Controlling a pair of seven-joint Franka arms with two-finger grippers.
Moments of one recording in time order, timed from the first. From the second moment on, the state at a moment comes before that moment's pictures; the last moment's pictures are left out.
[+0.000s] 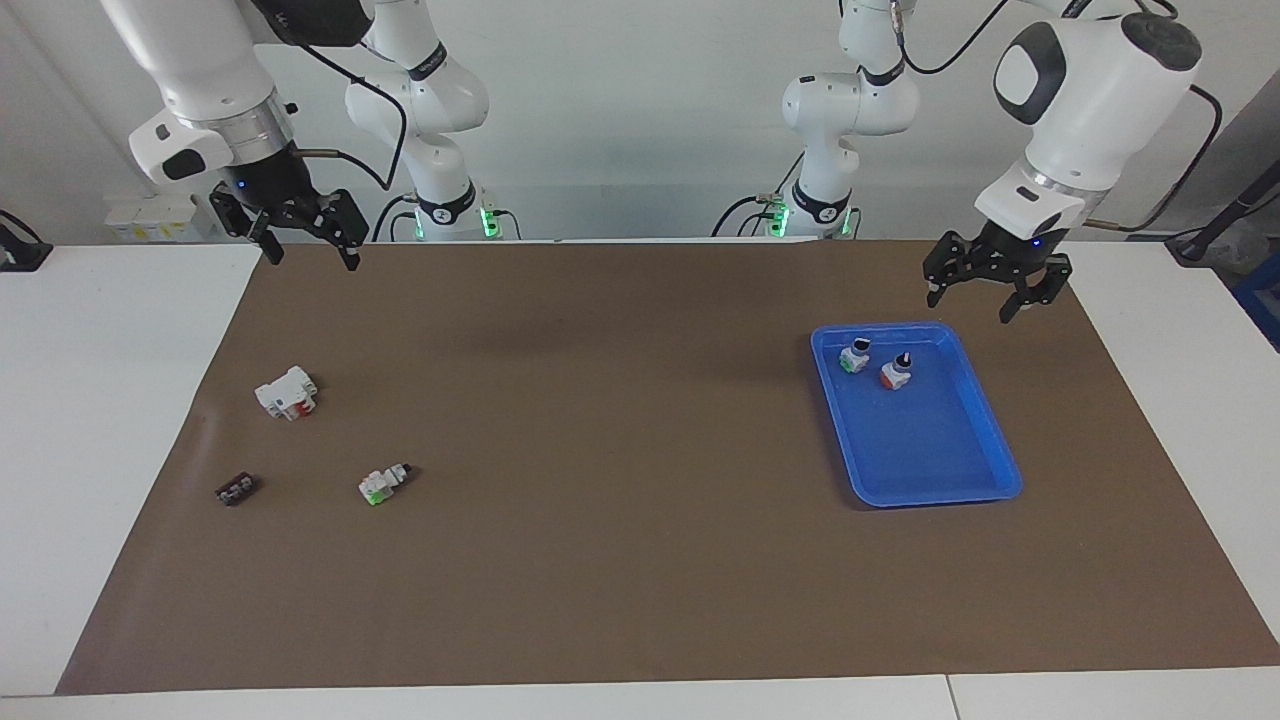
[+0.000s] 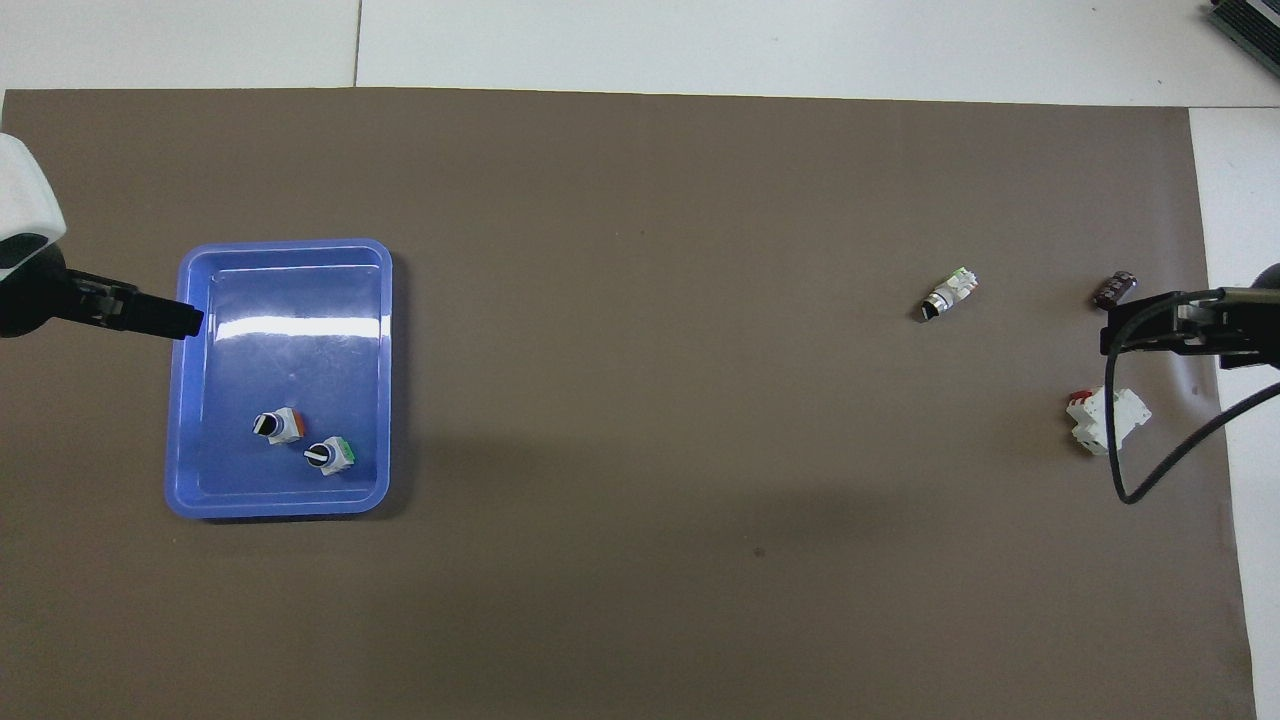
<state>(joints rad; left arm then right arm) -0.12 -0.03 0.07 -1.67 -0.07 1.71 0.27 0.06 -0.08 -0.05 -1.66 -0.03 1.59 0.14</state>
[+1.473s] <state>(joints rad) -0.12 -0.04 0.09 -1.57 -0.03 1.49 0.08 0.06 -0.06 -0.06 -1.63 -0.03 1.59 0.14</state>
